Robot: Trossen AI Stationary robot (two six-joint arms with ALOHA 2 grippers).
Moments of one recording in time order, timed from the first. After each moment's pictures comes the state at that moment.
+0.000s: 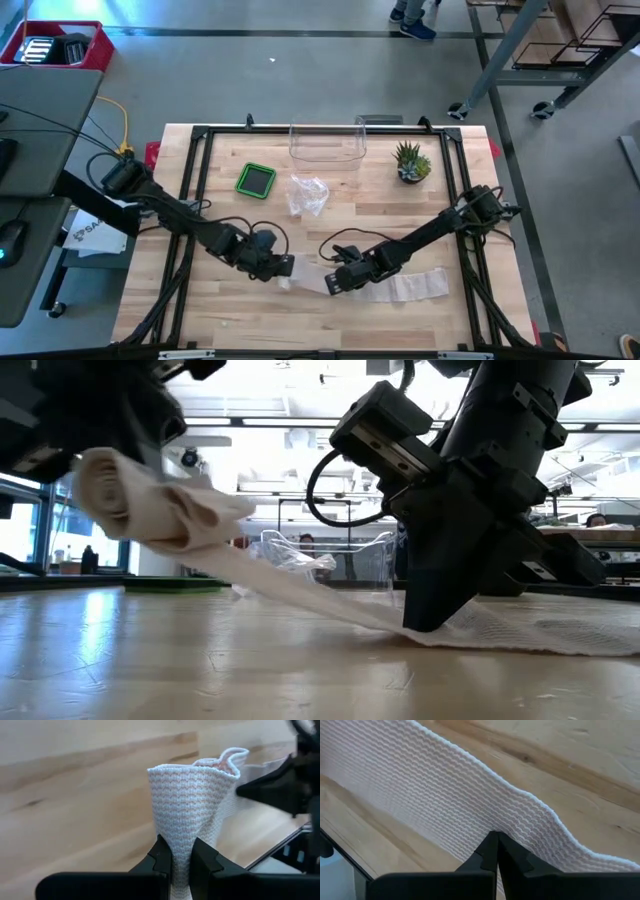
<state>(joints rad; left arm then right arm) -0.51 1.52 0.93 -0.45 -0.19 -1.84 0.43 1.99 1.16 -0.24 0.02 1.61</state>
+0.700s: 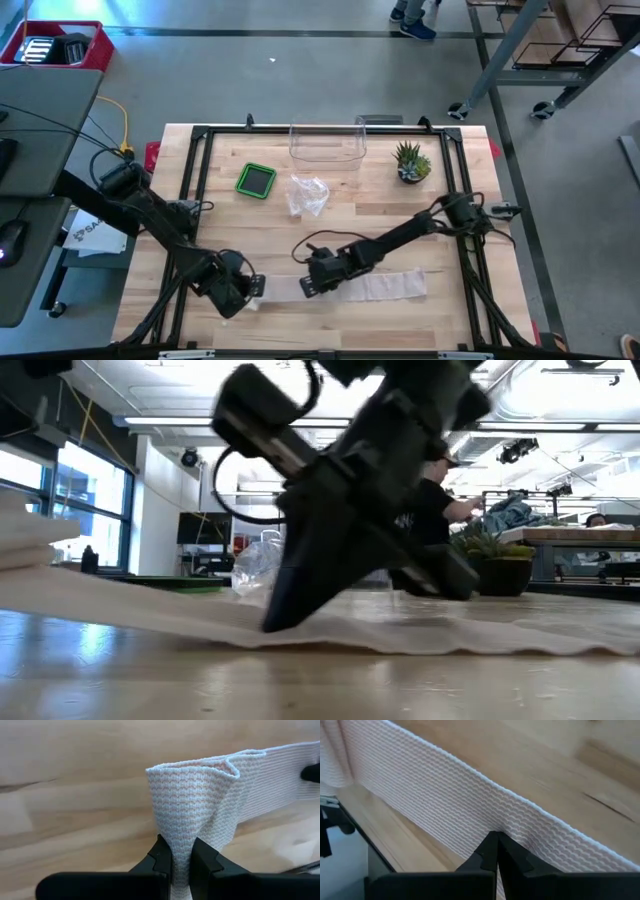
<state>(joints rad) -0.81 1.52 0.93 -0.69 -0.18 -2.29 0.35 2.19 1.44 -0.23 -0.08 1.46</state>
